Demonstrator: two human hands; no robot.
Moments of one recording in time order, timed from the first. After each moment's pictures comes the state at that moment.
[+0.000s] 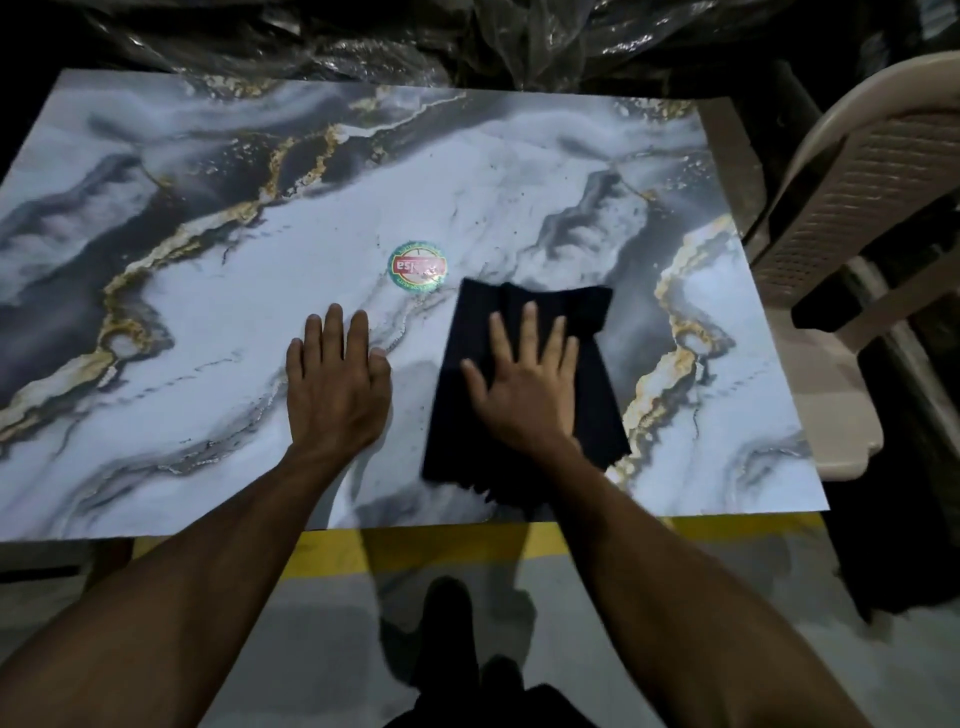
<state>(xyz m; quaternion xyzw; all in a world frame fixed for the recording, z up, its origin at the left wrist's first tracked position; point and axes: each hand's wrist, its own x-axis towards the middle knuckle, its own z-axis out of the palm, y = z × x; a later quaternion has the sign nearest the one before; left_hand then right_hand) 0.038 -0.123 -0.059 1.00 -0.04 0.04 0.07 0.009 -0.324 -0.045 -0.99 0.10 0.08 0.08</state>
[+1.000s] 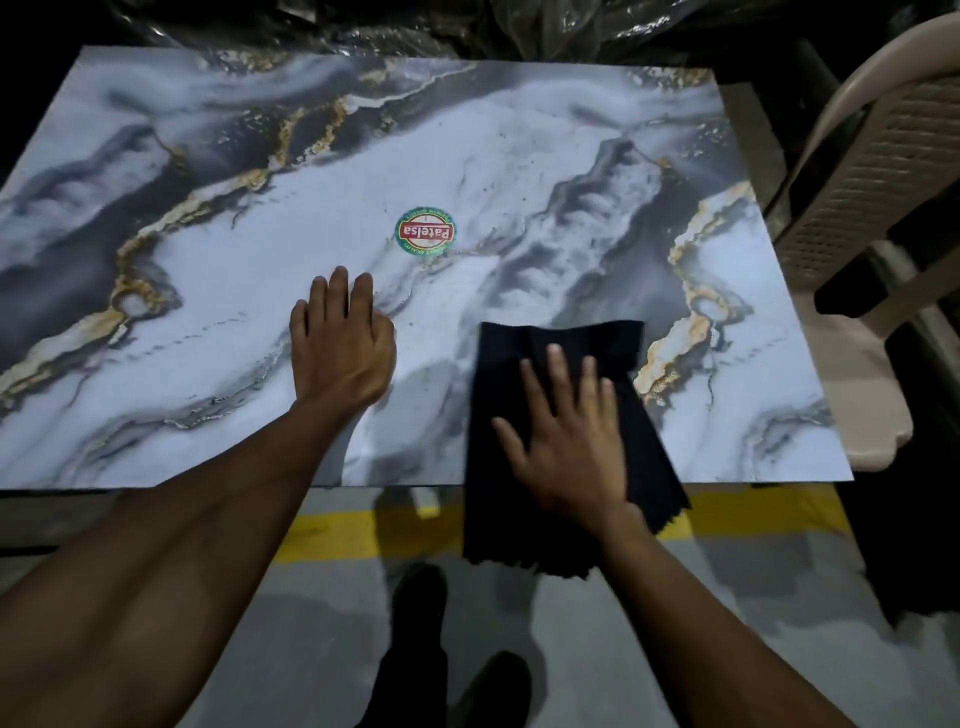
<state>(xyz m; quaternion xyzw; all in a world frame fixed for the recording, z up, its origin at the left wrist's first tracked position) 0.042 -0.124 -0.062 1.00 -0.03 0.05 0.08 -0.088 -0.345 -0.056 -1.00 0.04 0.05 0.06</state>
